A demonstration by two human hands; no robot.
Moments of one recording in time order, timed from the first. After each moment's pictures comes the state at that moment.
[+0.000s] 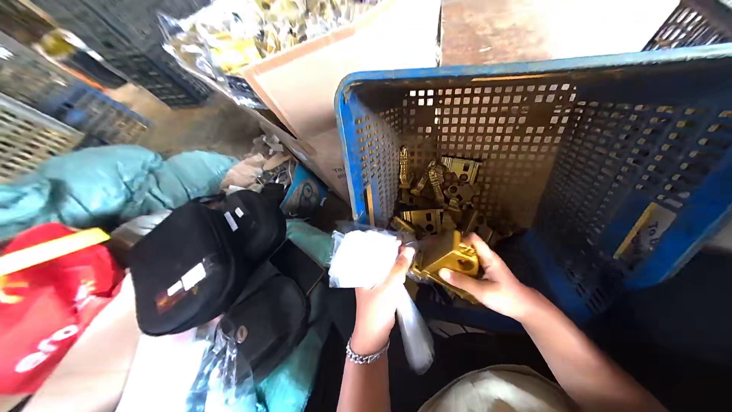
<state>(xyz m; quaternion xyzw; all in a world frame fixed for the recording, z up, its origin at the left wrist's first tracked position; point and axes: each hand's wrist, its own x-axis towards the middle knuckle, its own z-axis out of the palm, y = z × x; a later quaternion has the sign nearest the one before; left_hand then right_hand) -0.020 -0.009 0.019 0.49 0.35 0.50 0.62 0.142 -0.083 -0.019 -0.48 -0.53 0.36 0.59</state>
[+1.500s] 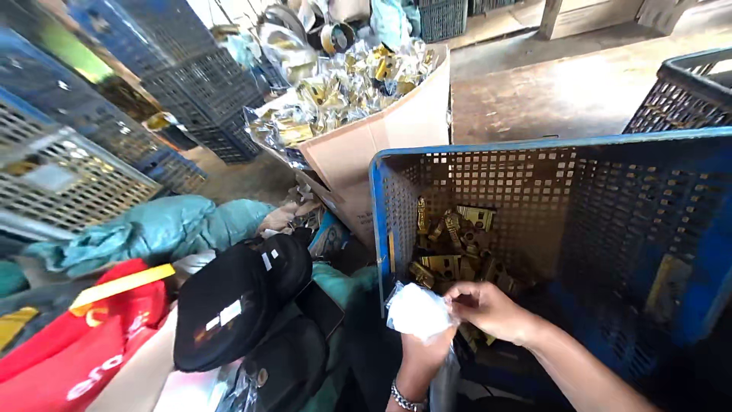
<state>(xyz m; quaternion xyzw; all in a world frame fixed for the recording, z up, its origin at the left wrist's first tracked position) -0.014 -0.025 -0.021 0.60 0.38 0.46 0.53 0.144 -0.058 0.012 -0.54 -0.51 0.50 0.45</state>
